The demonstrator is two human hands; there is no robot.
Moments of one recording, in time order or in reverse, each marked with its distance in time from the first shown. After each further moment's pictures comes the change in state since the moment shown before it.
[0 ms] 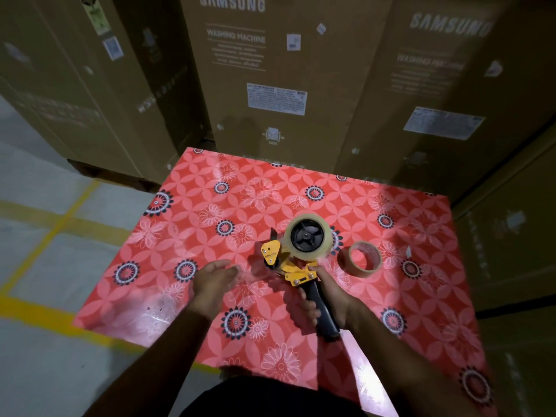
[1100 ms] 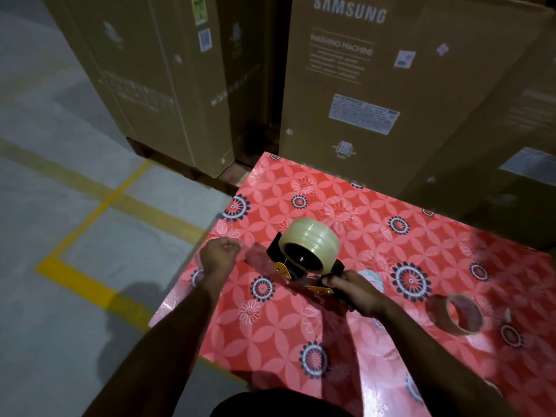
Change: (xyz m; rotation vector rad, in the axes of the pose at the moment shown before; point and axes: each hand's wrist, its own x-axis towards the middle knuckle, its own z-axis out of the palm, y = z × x) left_hand 0.139 0.078 -0.142 0.462 0.314 0.369; right_hand 0.104 -0.076 0.116 -0.799 0.184 -0.273
